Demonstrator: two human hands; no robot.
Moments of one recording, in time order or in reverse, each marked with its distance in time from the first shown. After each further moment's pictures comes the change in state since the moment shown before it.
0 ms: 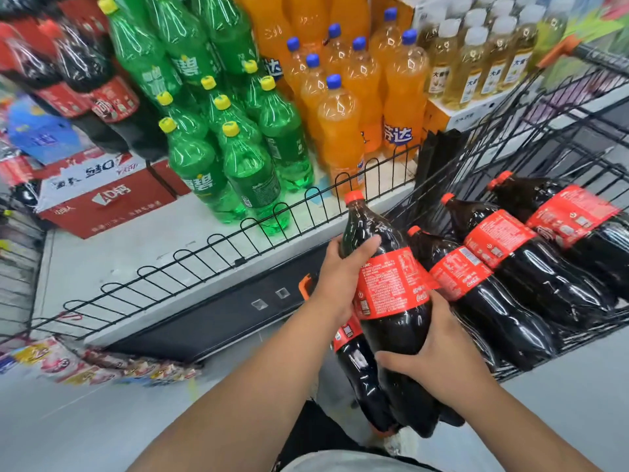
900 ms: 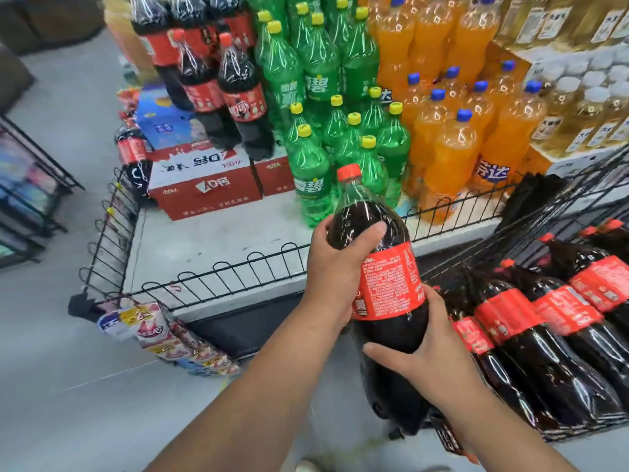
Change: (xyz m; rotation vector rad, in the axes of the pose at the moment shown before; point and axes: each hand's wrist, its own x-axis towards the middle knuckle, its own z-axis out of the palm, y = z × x) left_hand -0.108 0.105 -0.185 -0.080 0.217 0.341; right_hand -0.048 -0.166 0.134 0.198 -0.009 -0.306
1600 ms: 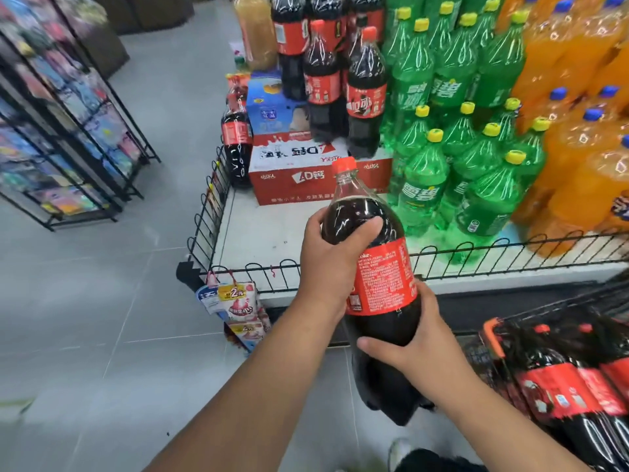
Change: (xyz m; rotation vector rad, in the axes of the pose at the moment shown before) left_hand 0.015 0.064 -0.195 -0.035 0.217 0.117; right_hand 0.022 -0.095 0.168 0.067 -0.235 -0.045
